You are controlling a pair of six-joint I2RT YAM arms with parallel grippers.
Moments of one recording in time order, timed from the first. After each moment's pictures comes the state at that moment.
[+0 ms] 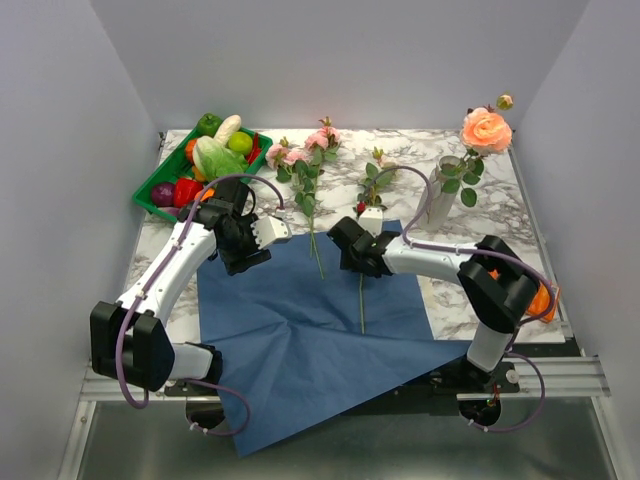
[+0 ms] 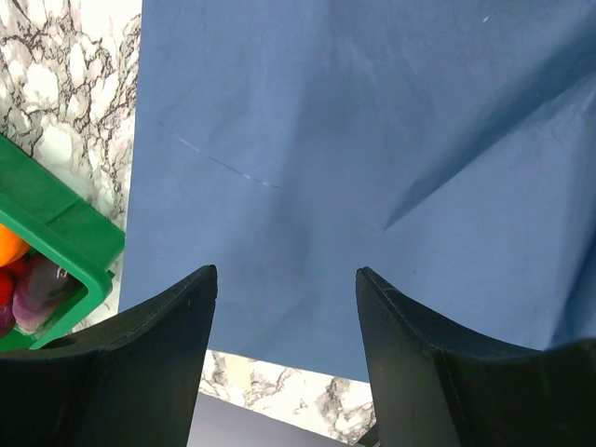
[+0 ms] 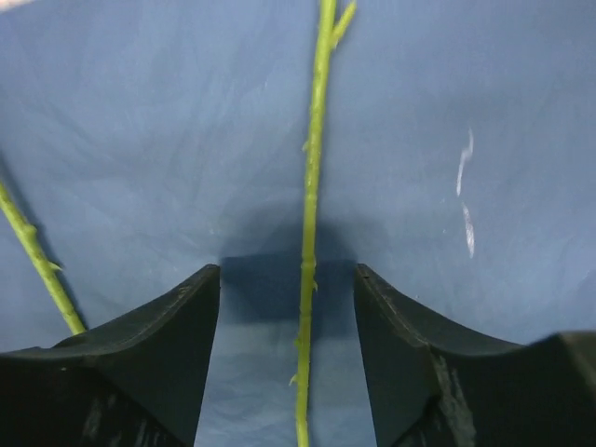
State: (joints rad) left arm -0.29 1.32 1.11 -1.03 0.17 0.91; right arm 0.86 1.78 1.06 -0.40 0.51 0.83
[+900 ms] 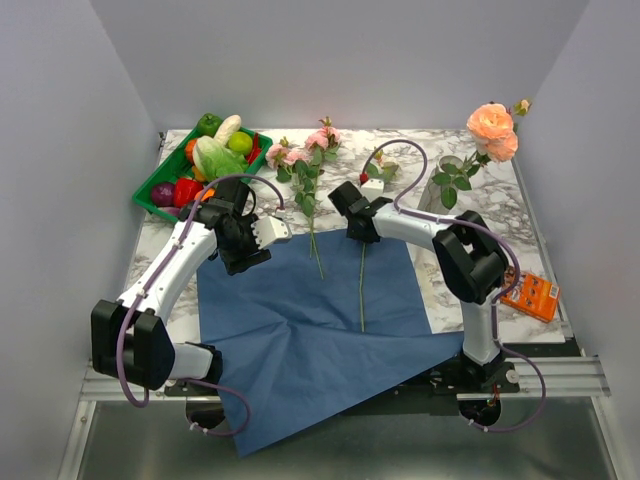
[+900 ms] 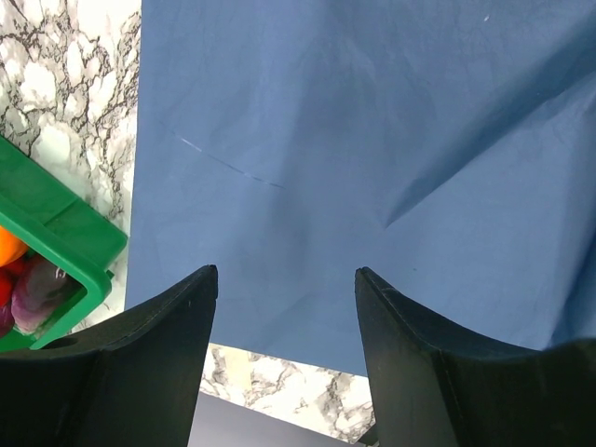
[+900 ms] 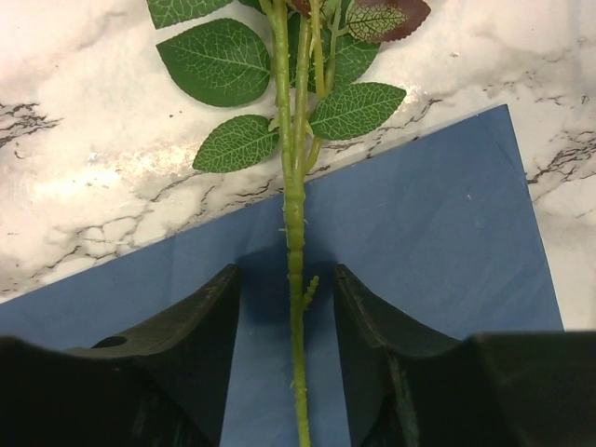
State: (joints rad) left arm -0.29 1.33 1.11 -1.03 0.16 0.91; right arm 0.69 2.03 1.41 -0.50 0.55 0.74
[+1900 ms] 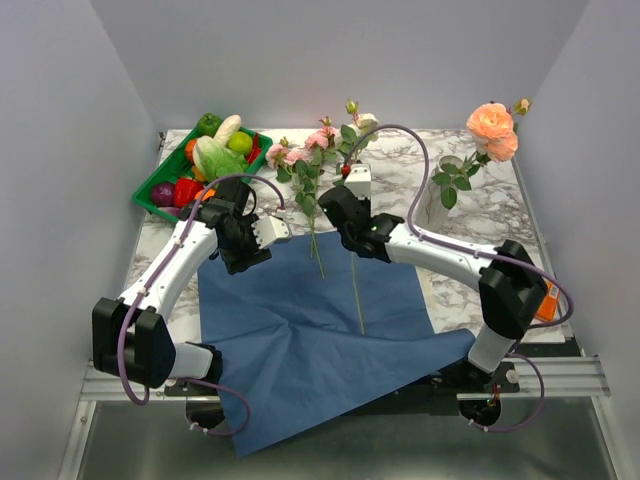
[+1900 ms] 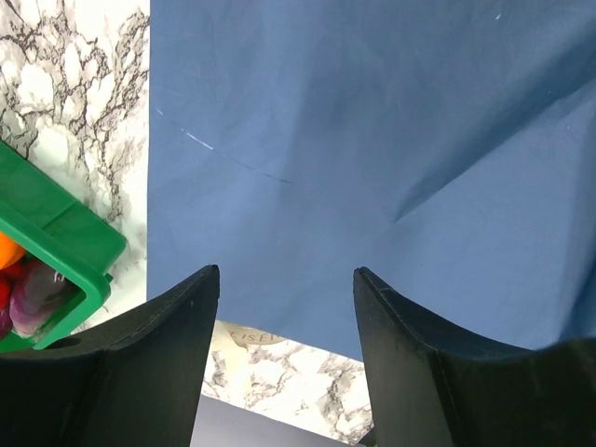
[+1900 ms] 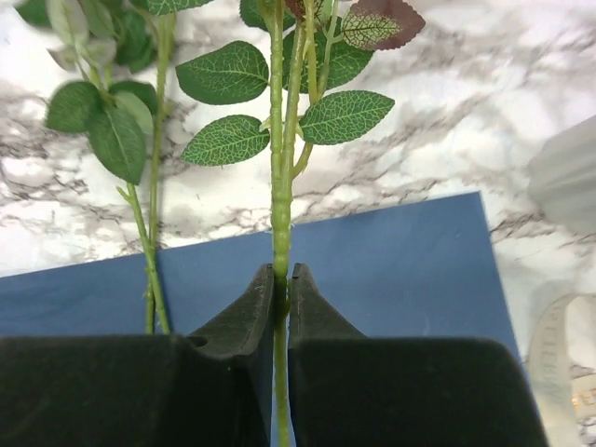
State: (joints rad) left arm -0.29 1.34 1.10 -1.02 0.16 0.91; right arm 0.87 1.75 1.30 -0.30 0.76 0.53
